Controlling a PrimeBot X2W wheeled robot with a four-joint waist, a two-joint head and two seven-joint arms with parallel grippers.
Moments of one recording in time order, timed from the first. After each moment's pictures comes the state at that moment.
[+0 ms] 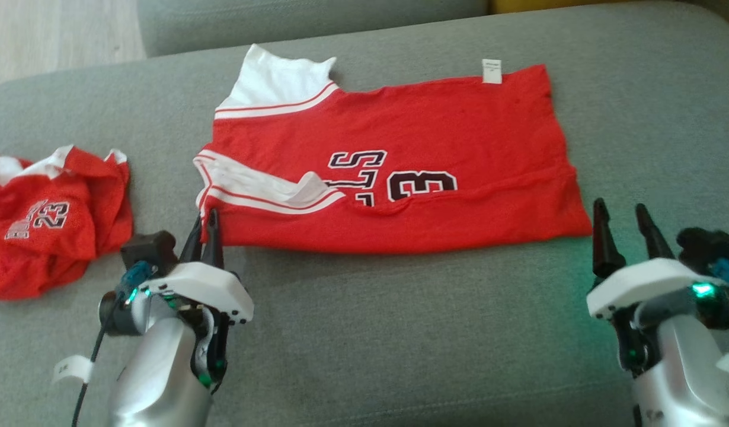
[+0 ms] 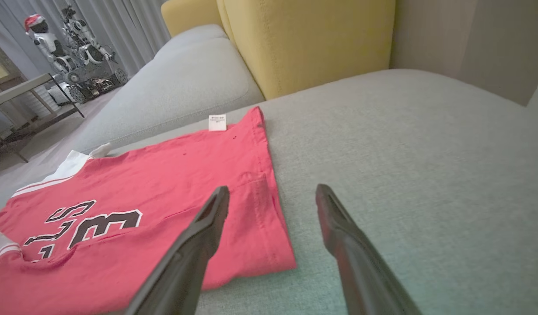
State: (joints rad) left arm -0.35 0.08 -0.27 0.62 -0.39 0.10 -0.25; right arm -0.26 -0.08 -0.10 0.49 0.24 0.13 -0.09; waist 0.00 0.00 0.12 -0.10
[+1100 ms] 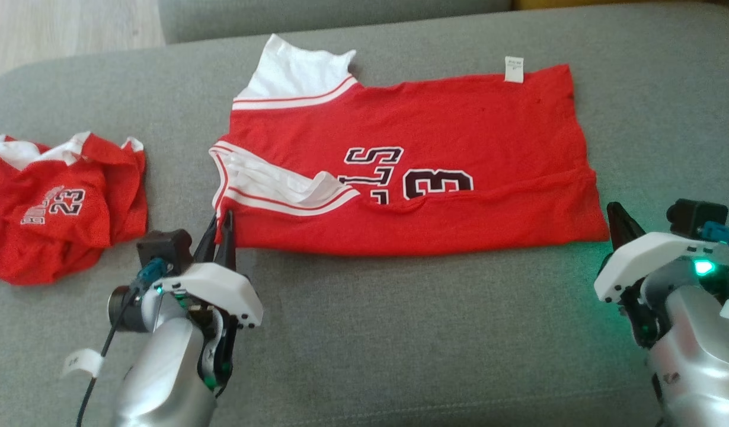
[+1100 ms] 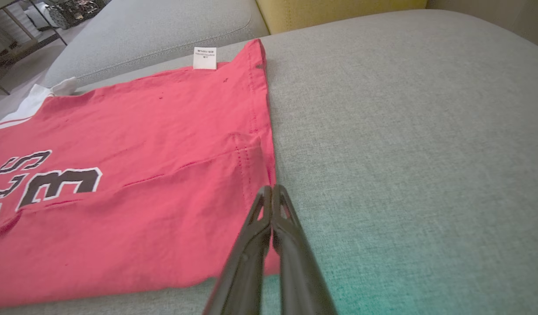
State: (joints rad) left arm -0.35 0.10 -0.34 0.59 -0.38 0.11 -0.22; right arm -0.46 -0.20 0.05 0.84 0.33 0.13 -0.01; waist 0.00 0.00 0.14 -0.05
